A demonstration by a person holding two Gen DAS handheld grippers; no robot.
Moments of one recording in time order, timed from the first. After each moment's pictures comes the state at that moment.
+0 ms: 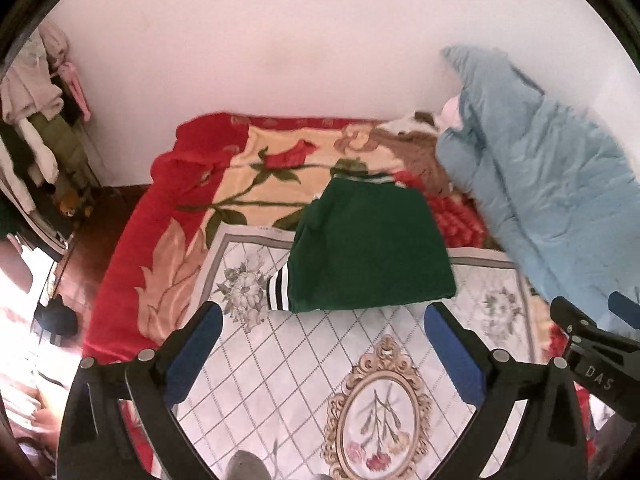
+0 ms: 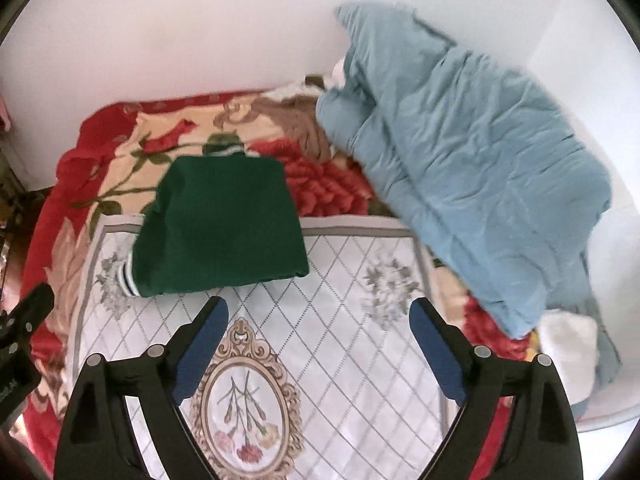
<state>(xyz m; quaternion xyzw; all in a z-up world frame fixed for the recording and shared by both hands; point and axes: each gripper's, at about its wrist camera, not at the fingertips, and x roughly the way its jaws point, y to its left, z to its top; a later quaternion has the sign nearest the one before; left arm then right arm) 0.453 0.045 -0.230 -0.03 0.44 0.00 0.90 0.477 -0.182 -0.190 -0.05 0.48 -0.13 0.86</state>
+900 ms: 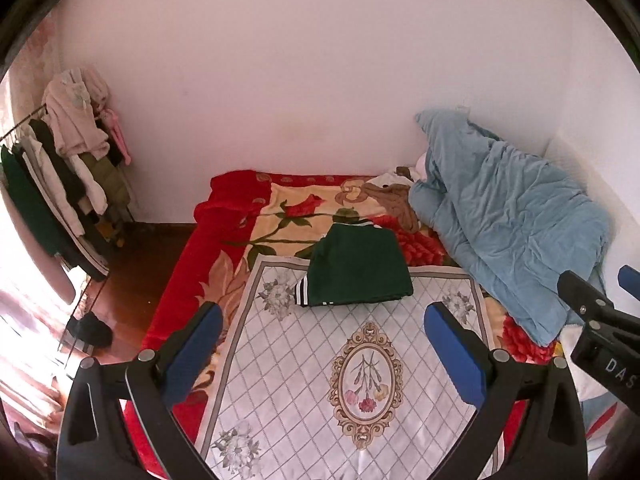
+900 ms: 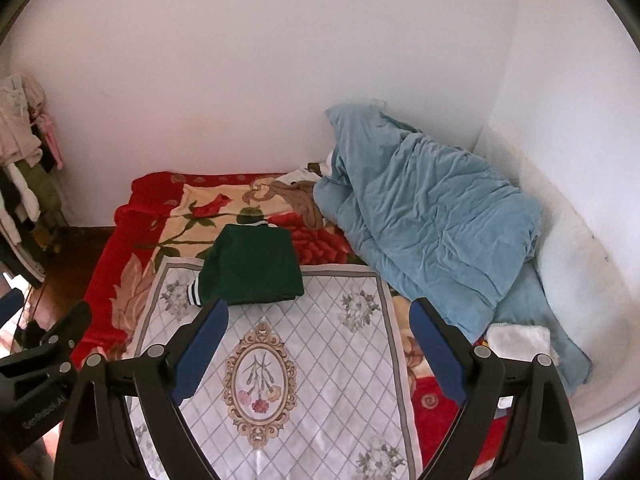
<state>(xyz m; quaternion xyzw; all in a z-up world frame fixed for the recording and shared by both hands) 0.257 0.046 -0.051 -0.01 0.37 0.00 0.93 0.213 -0.155 0.074 -0.05 0.37 -0.10 0.92</state>
